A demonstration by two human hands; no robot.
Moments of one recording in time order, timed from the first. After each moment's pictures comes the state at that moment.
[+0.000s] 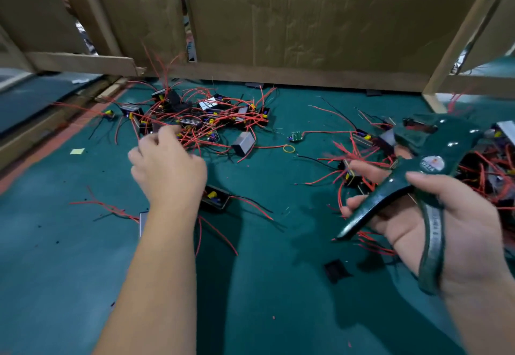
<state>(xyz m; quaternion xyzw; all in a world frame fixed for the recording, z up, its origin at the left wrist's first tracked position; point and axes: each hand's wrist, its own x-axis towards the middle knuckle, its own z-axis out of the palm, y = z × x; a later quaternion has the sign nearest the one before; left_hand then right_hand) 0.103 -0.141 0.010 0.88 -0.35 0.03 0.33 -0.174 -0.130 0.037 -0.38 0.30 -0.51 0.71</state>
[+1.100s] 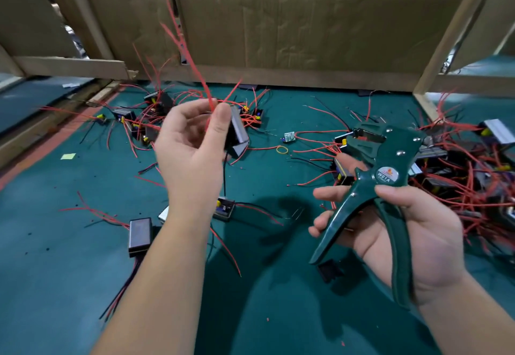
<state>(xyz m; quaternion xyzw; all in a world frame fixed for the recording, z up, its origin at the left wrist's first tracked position) 0.053 -0.133 0.038 0.46 -0.41 -0.15 0.78 -0.160 -0.121 0.030 -0.36 0.24 -0.45 0.78</state>
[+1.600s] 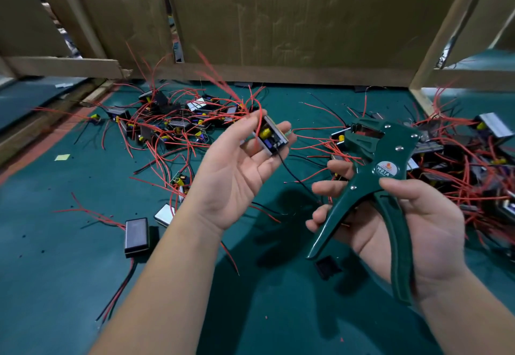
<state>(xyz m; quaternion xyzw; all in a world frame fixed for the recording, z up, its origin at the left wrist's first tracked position) 0.030 -0.137 0.040 0.28 -0.28 -0.64 0.66 -0.162 -0.122 0.033 -0.33 0.20 -0.44 0.81</state>
